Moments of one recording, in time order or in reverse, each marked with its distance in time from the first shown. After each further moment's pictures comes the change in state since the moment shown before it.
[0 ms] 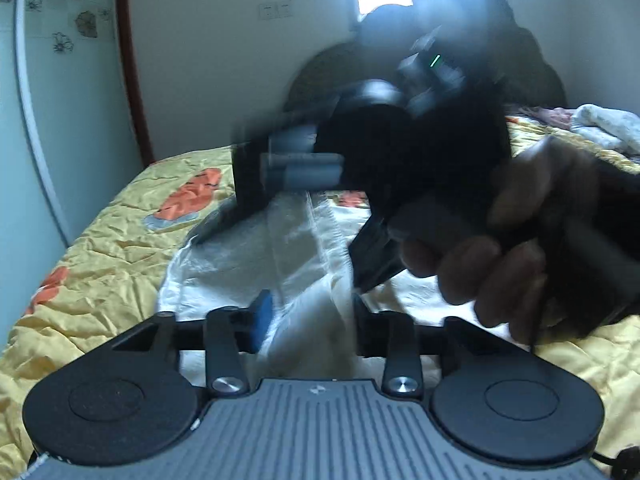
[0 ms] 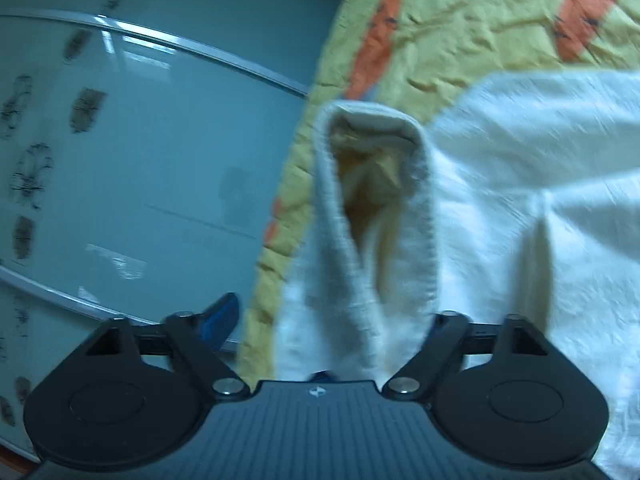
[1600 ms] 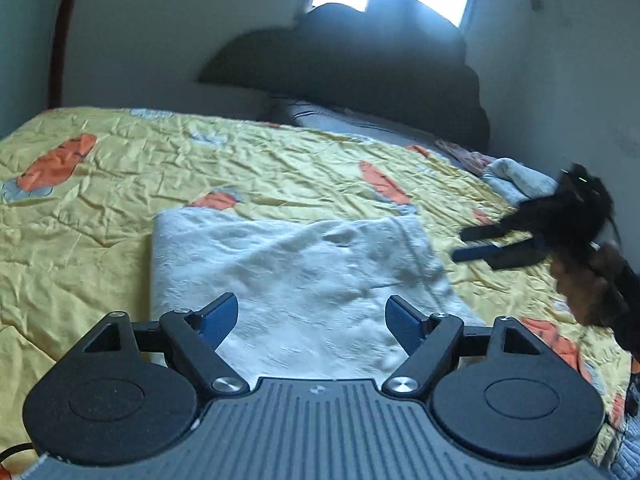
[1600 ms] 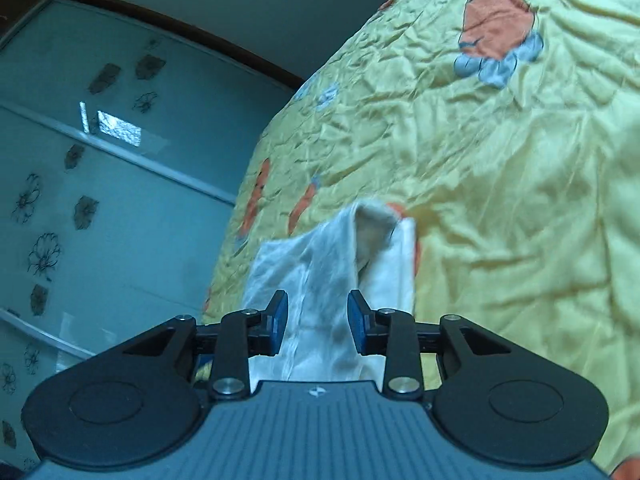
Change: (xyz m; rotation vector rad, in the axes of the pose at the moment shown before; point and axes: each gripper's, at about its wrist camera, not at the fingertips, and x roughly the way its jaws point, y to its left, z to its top) left arm 0.069 -0.047 0.053 -0.220 0.073 -0.343; right arm -0.335 -0.120 -0.015 0.031 -0.264 -0.100
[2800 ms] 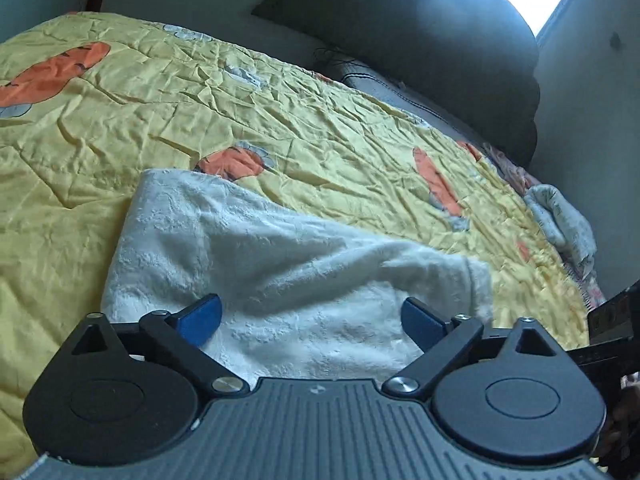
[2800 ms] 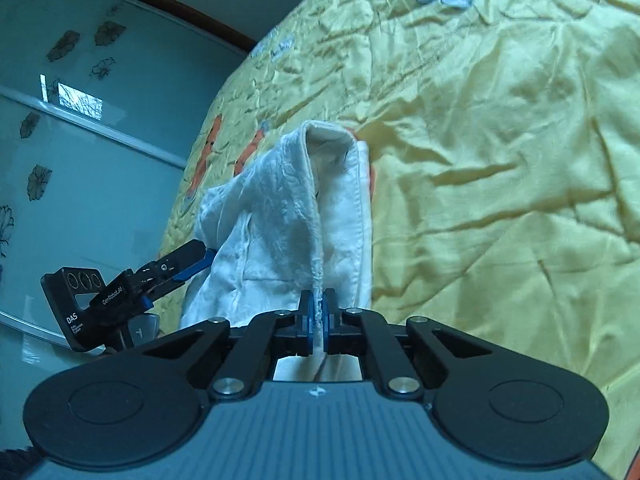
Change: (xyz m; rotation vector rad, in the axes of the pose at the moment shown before) left arm 0.072 0.027 0.041 -0.275 0.128 0.006; right arm 0.026 -0.017 -0.031 0.018 0.079 -0.137
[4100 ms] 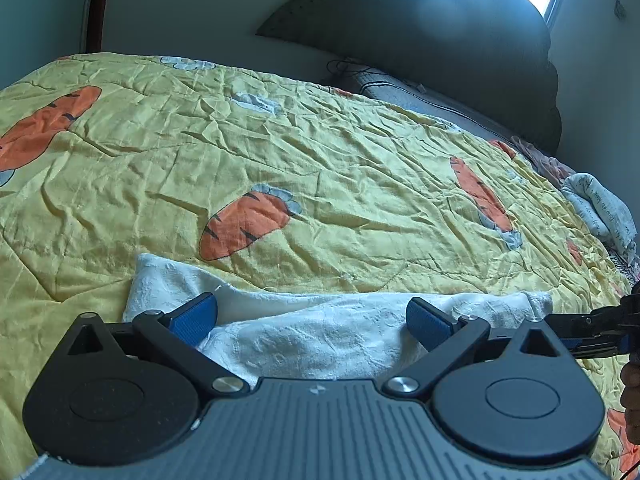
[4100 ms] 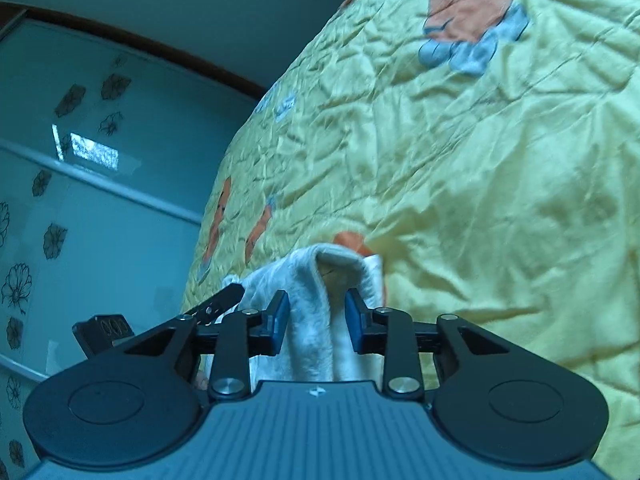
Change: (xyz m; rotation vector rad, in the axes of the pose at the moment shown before) left arm 0.055 0.006 0.029 0.135 -0.042 0.136; right arm 0.015 -0.013 0.049 0.053 -0.117 0.090
